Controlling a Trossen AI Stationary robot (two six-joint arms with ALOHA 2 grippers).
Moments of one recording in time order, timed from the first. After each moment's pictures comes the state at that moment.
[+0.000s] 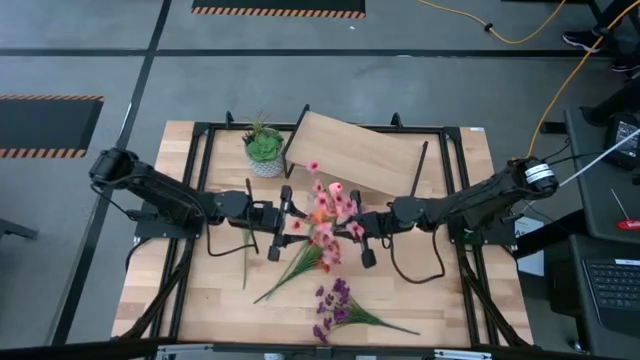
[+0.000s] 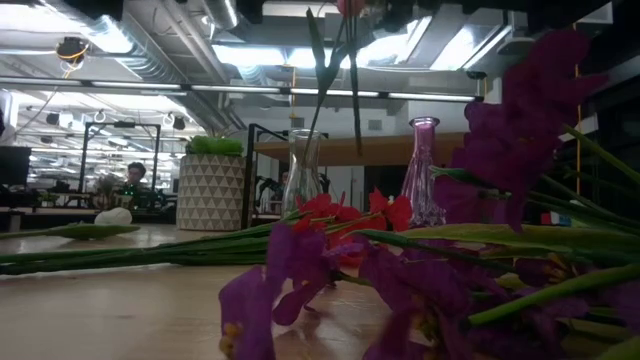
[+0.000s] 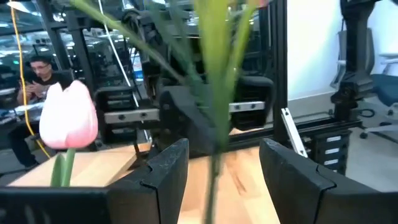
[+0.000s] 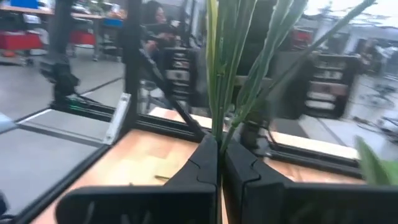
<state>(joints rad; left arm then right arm) -0.23 1.32 0.65 0.74 -0.11 0.13 0.24 1.47 0.75 0.73 0.05 -0.14</state>
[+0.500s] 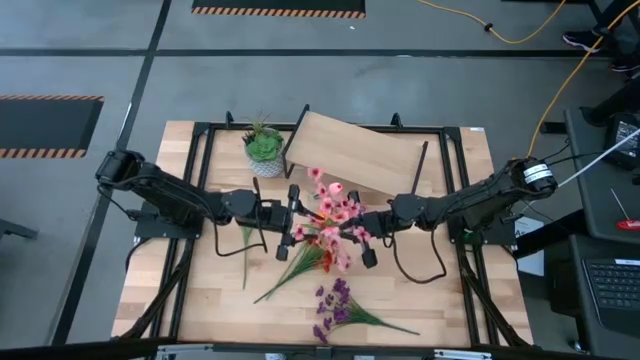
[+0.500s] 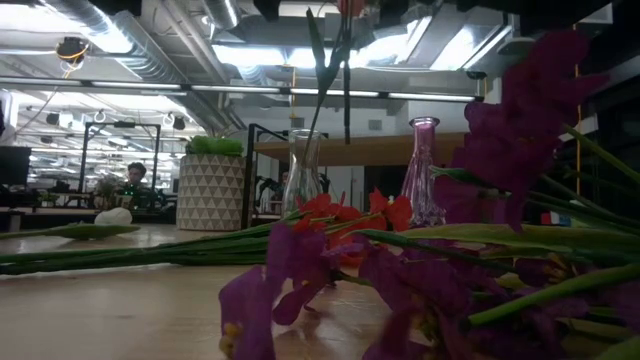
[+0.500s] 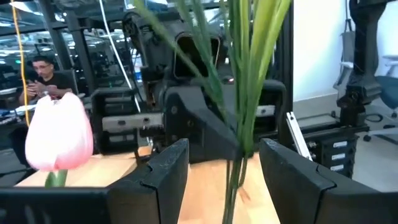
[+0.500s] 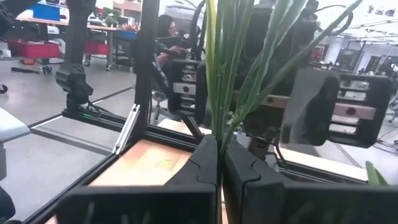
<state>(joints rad) -0.21 1.39 0.73 0.74 -0.09 0.11 0.23 1.48 0.75 0.79 -0.02 -0.16</state>
